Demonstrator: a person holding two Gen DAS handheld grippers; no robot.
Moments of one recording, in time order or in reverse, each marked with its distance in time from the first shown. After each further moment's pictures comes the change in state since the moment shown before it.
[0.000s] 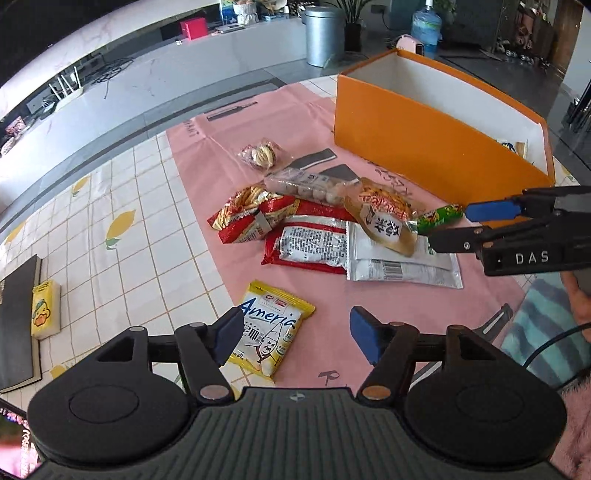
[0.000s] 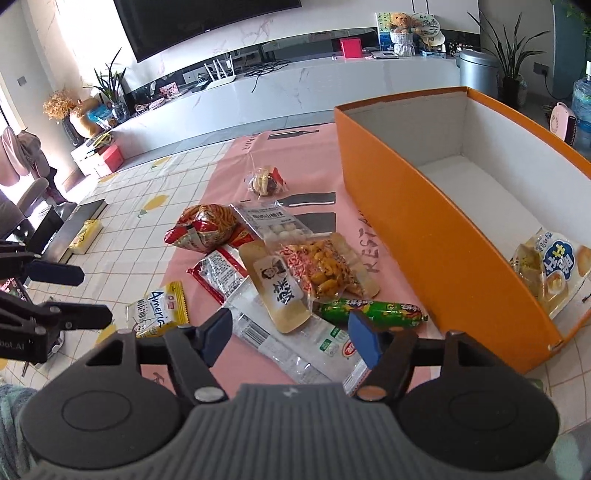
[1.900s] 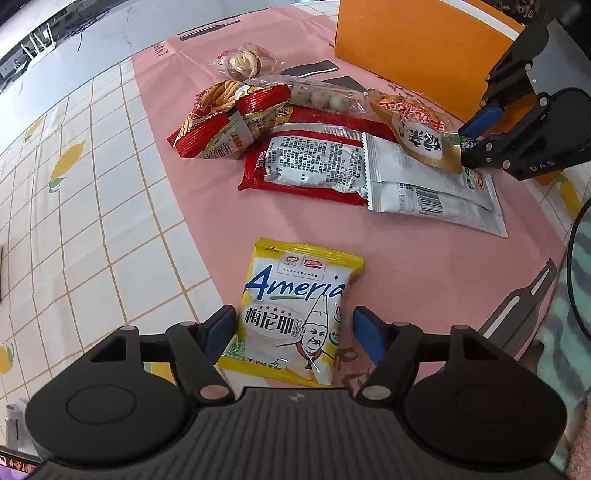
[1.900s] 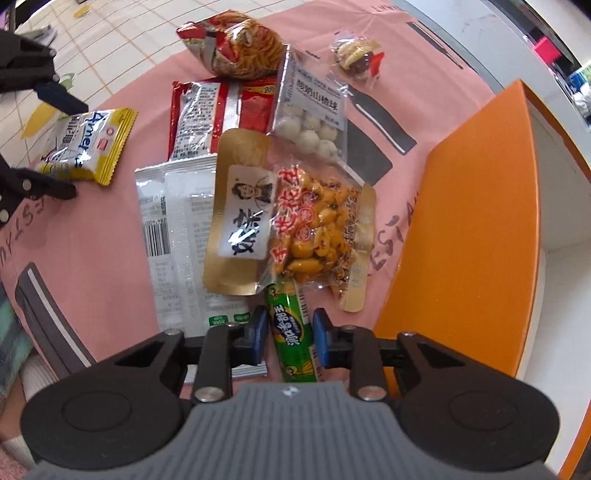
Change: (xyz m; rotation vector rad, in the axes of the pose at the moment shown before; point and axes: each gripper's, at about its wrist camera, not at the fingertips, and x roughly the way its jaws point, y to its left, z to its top) left arm 0.074 0.011 -0.023 -0.015 0.166 -0.049; right arm 0.105 0.002 0.041 -0.774 0.521 -0.028
